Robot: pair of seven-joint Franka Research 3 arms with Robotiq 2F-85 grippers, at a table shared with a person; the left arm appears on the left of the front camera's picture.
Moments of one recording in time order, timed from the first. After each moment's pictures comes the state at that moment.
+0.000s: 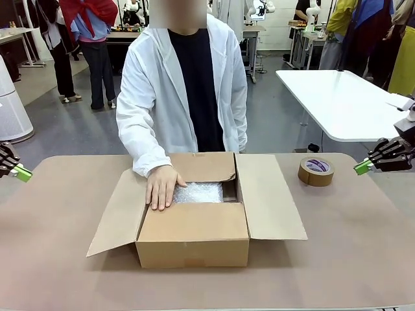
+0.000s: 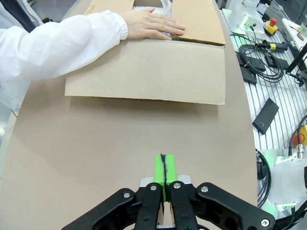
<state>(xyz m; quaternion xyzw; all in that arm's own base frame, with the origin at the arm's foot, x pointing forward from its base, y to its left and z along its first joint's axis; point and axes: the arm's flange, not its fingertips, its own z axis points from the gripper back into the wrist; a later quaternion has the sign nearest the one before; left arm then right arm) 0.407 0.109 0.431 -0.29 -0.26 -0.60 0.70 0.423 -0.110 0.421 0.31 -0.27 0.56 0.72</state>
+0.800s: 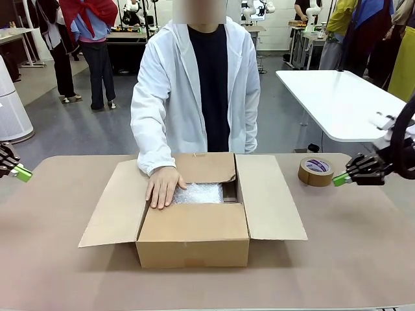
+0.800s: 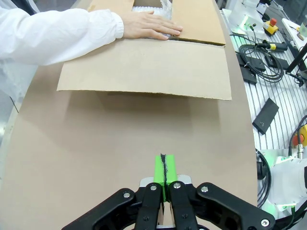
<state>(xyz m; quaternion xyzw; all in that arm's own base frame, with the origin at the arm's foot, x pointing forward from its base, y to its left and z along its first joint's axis) 0.407 0.109 0.431 -0.29 -0.26 -0.60 0.70 0.439 -0.078 0.351 0.36 -0.31 0.56 0.68</state>
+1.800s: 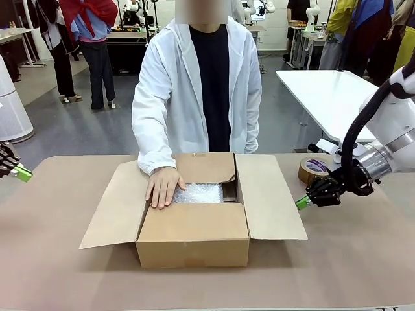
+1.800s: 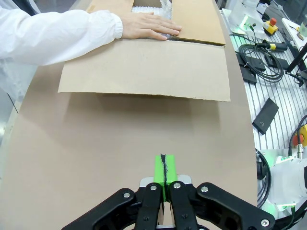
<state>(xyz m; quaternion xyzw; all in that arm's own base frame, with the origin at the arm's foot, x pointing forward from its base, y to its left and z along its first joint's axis) 0.408 0.109 0.431 -0.29 -0.26 -0.60 0.70 0.454 0.006 0.290 0.40 -0.23 0.58 0.66</state>
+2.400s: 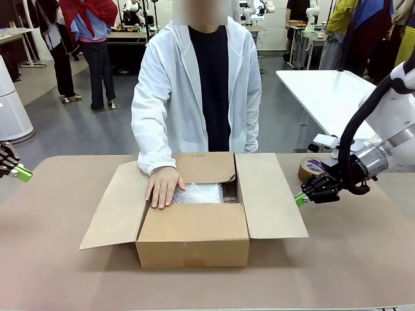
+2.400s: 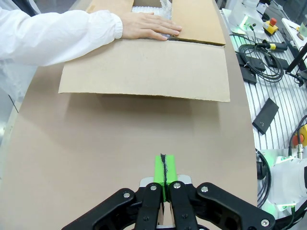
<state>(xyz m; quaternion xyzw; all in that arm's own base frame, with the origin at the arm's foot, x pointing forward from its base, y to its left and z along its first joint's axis) 0.408 0.109 0.431 -0.29 -0.26 -0.60 0.70 0.446 0.027 0.310 0.46 -0.23 0.59 0.62</state>
